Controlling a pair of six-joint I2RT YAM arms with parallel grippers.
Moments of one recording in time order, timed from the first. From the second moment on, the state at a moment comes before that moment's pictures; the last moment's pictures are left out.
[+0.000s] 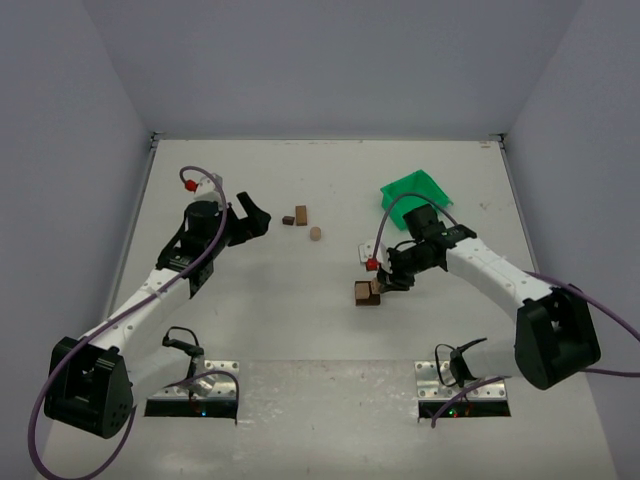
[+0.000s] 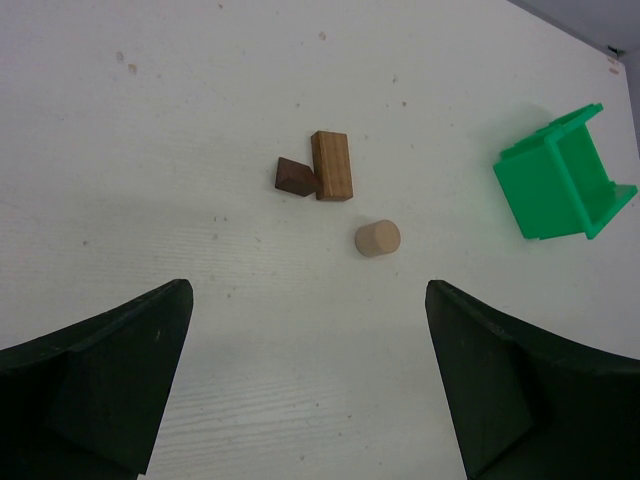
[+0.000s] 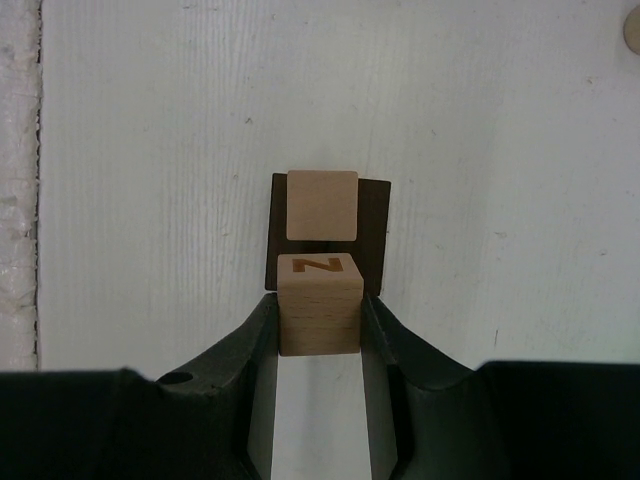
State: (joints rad) left arm -0.25 1.05 0.62 0.01 -0.01 -0.57; right arm 0.39 1.33 0.78 -0.68 -0.70 -1.16
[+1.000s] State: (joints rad) left arm -0.25 1.02 0.63 0.00 -0.04 -0.56; right arm 0.44 1.44 0.78 -0.59 -0.60 -1.09
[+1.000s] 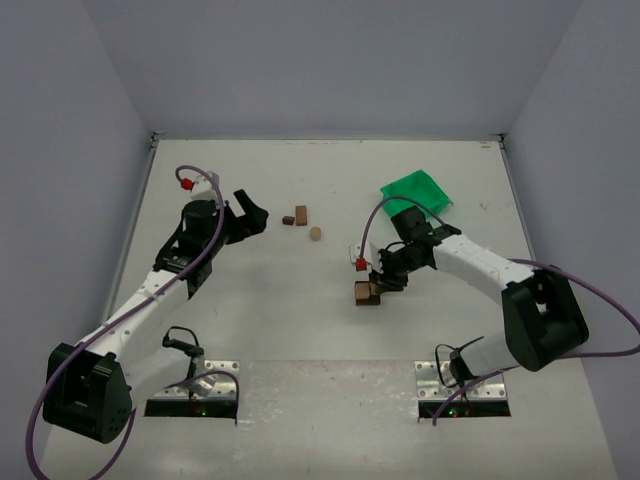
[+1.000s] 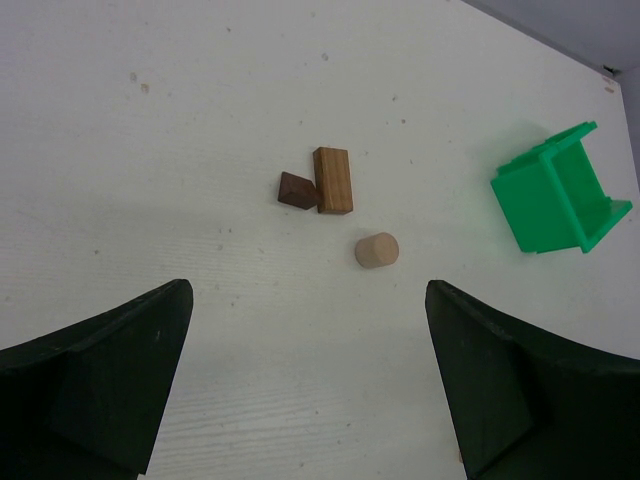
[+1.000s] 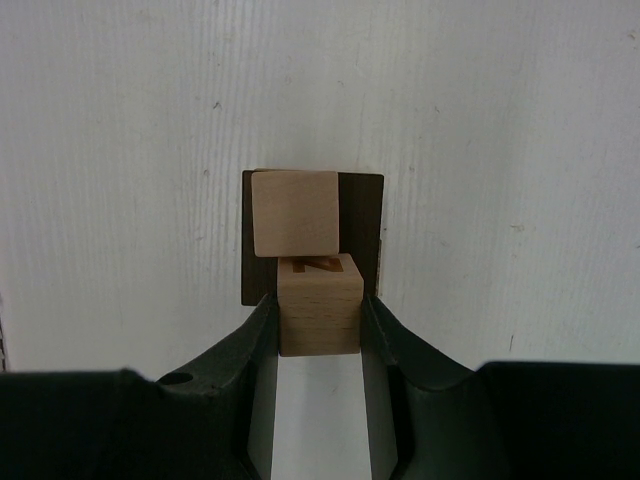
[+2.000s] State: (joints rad) left arm -0.25 1.01 0.63 0.00 -0.04 -0.56; right arm 0.46 1.46 0.78 -0.58 -0.57 -1.06
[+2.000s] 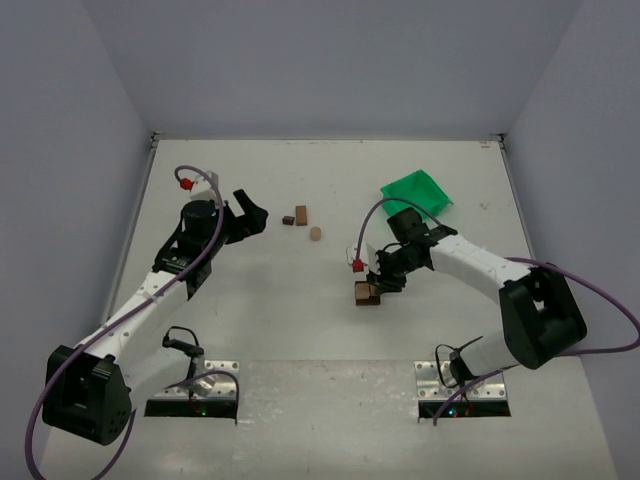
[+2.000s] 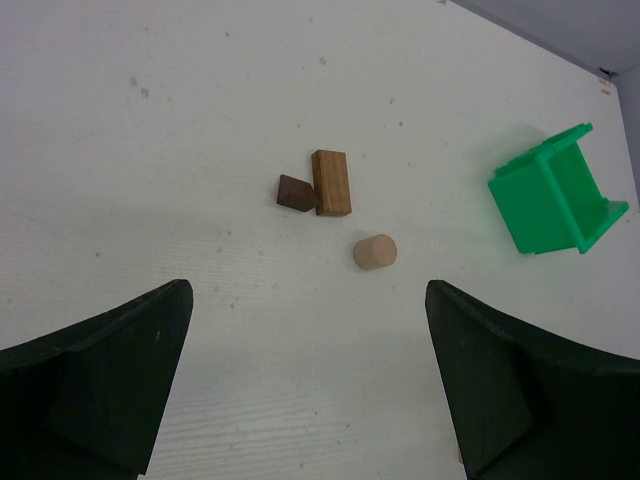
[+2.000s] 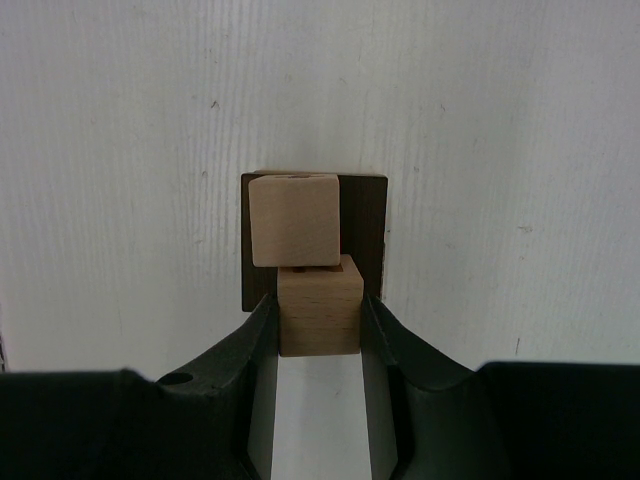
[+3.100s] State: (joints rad) left arm -0.25 1.01 0.63 0.00 -0.04 -0.55; right arm 0.48 1.44 0.78 -0.58 -0.52 -1.05
